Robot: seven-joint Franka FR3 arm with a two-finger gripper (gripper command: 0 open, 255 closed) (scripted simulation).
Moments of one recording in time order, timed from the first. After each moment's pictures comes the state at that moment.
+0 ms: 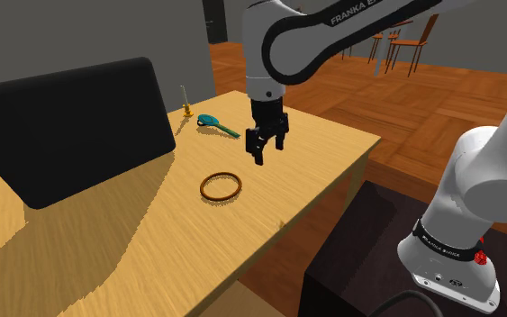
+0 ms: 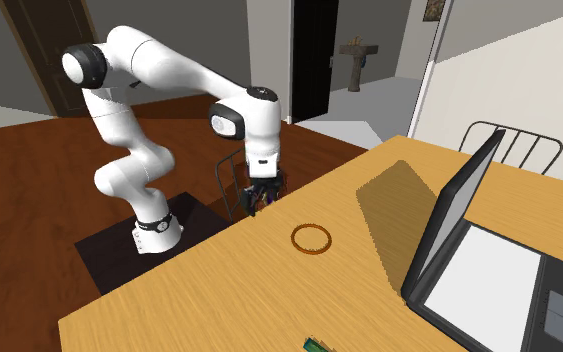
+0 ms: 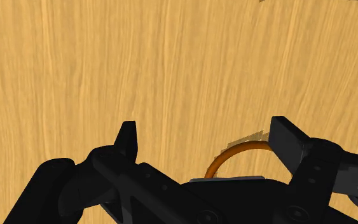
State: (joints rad) arm 0.12 -0.23 0.23 -2.27 0.12 1.98 0.28
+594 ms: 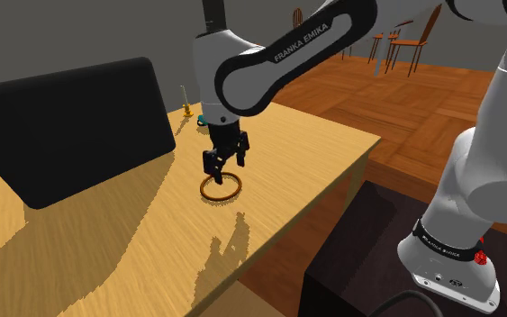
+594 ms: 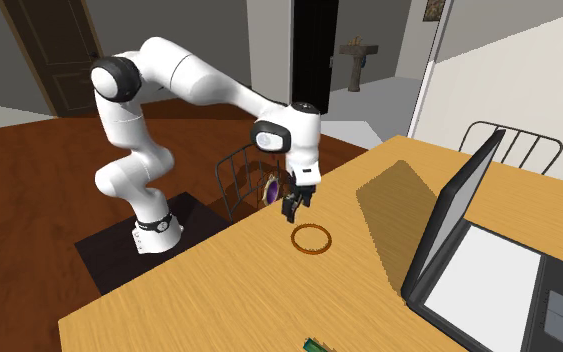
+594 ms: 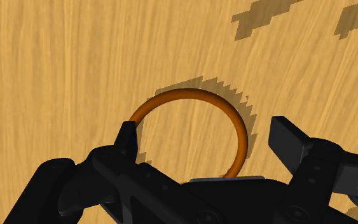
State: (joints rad) arm 0.18 0.08 0.31 -2.04 0.02 2.10 0.38
